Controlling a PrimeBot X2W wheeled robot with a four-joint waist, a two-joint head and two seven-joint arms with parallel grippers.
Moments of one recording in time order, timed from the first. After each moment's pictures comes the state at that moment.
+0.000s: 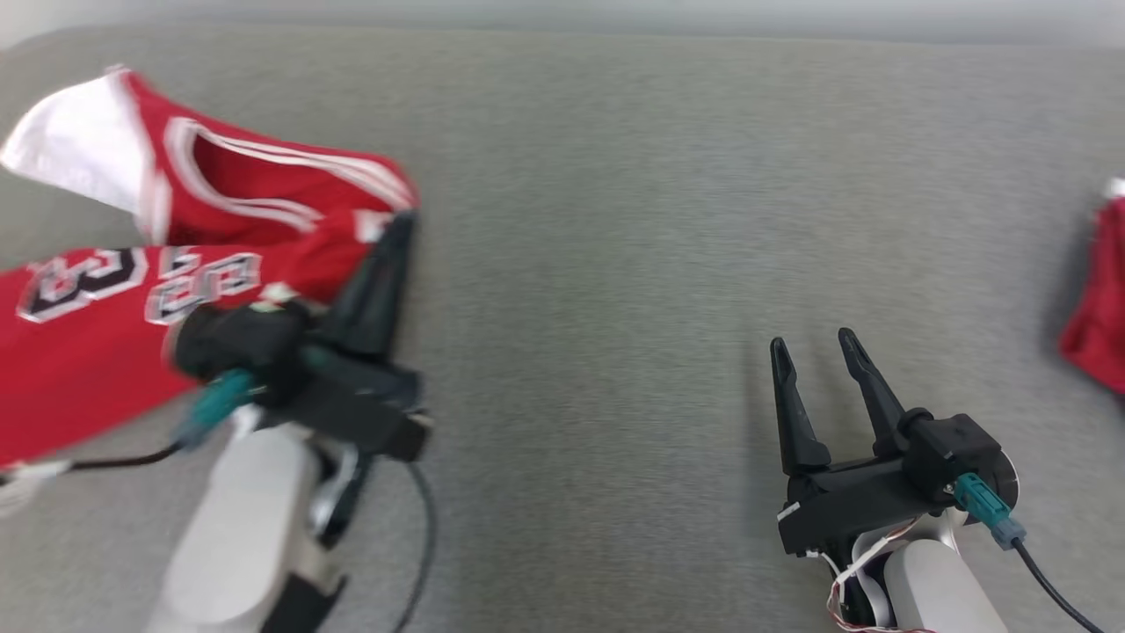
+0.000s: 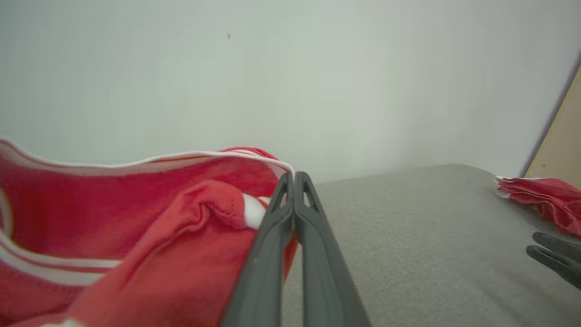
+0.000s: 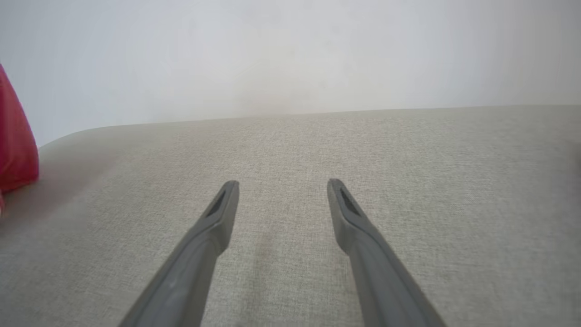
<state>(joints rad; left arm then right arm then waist) -0.63 0.12 -0.23 0.23 -0.20 -0.13 -0.26 -0.30 -0.09 0.23 0.23 0.12 0.13 -0.26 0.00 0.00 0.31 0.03</state>
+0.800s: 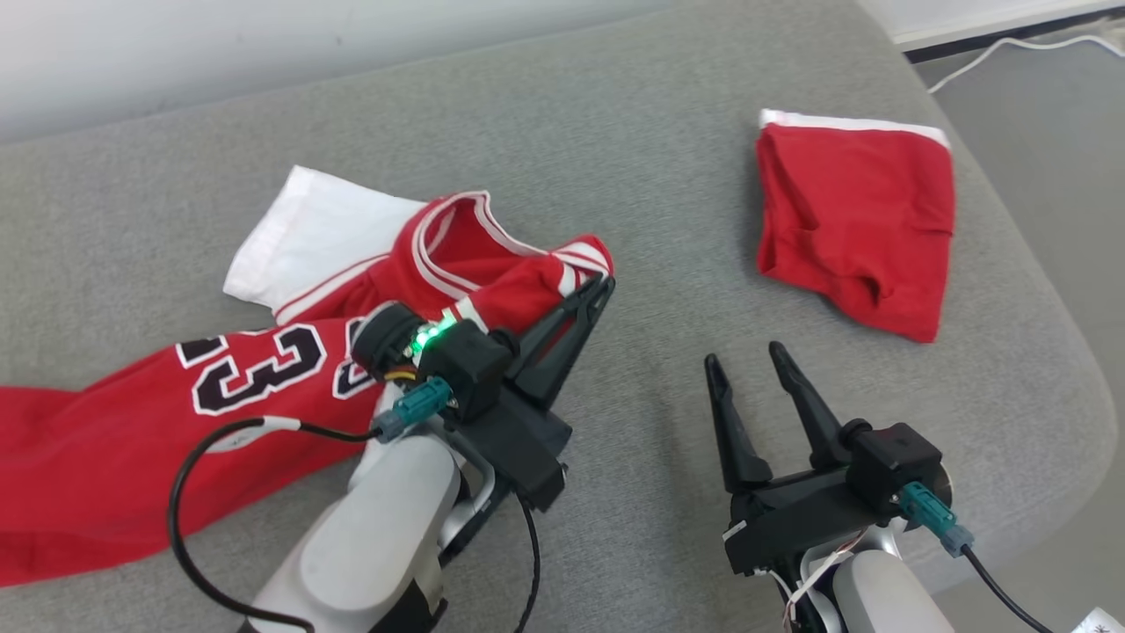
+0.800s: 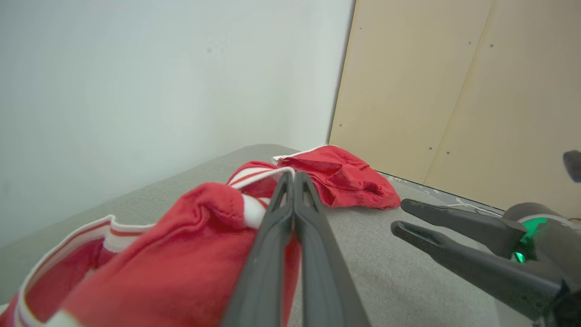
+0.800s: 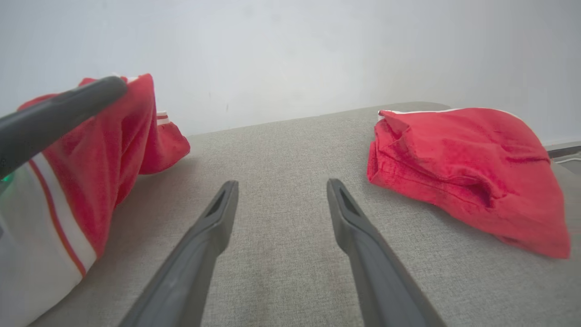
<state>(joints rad) -0.77 0.05 -0.62 0.40 -0.26 -0.13 -0.26 -0.30 -0.05 0.35 0.23 0.18 0.13 -0.26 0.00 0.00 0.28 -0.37</state>
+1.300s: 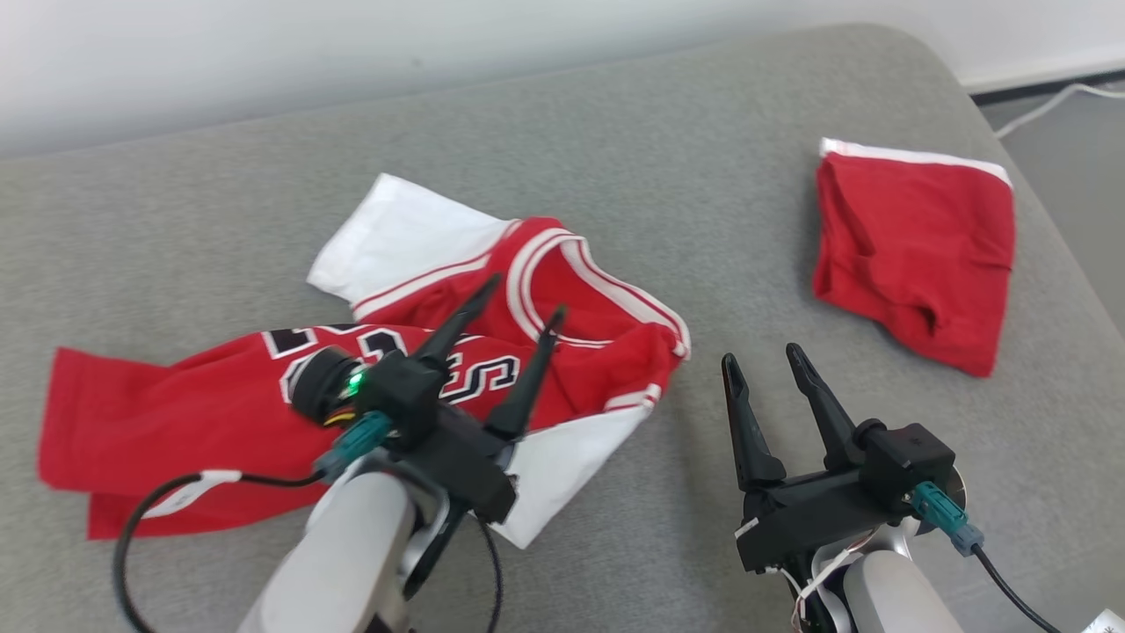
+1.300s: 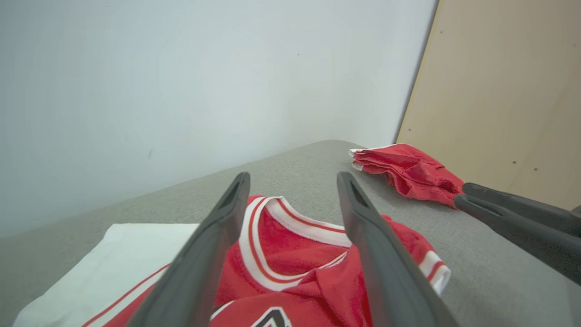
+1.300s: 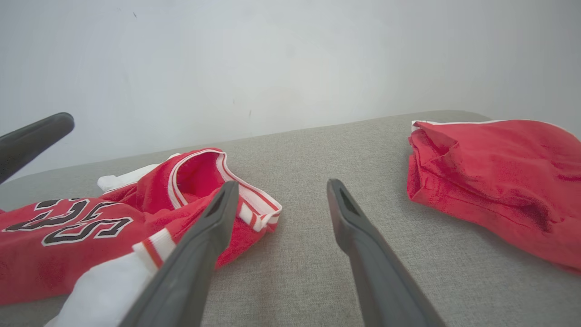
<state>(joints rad) -0.64 0.05 -0.46 0.34 -0.19 -0.08 -0.26 -0.30 -0.05 0.31 0.25 0.17 0.13 -0.26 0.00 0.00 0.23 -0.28</state>
